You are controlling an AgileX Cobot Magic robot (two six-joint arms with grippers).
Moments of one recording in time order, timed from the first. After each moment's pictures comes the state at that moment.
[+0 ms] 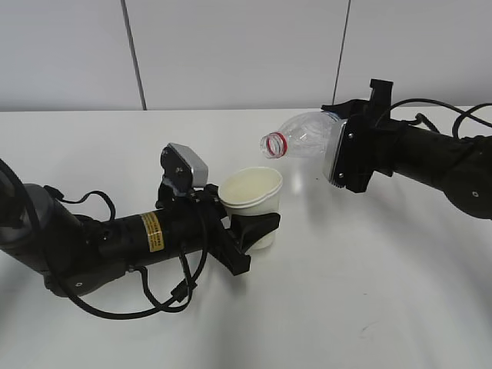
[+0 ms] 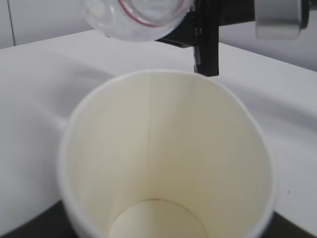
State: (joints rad) left arm -0.50 2.19 -0.85 0.66 -1.14 -0.37; right arm 0.12 1.99 -0.94 -0.49 -0.78 -1.02
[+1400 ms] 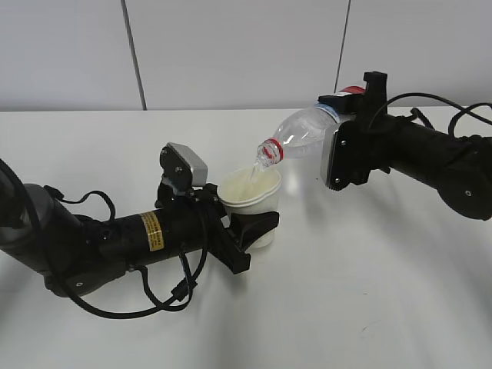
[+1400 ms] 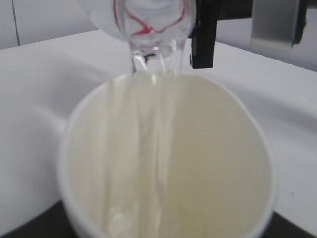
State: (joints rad) left arm -0.50 2.19 -0.85 0.65 -1.14 -0.37; right arm 0.14 1.99 -0.94 -0.41 -0.83 -1.24
